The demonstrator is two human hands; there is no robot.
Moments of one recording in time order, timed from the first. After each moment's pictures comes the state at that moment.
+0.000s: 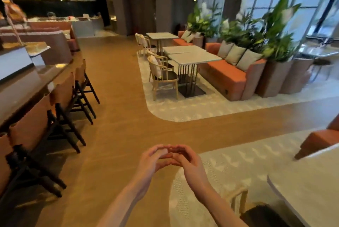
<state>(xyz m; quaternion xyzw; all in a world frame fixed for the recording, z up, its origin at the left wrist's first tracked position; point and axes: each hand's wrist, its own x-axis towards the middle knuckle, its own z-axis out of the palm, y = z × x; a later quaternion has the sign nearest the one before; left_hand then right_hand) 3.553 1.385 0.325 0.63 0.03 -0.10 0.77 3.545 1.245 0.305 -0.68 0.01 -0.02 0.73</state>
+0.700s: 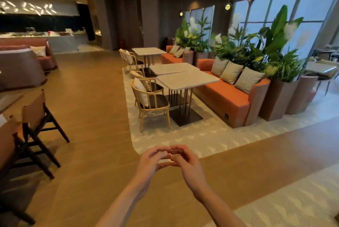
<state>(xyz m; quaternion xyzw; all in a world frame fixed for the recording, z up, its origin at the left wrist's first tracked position) 4.178 1.318 0.334 0.64 -0.02 -0.09 0.76 4.156 1.176 0.321 -0.71 -0.01 -0.08 0.70</state>
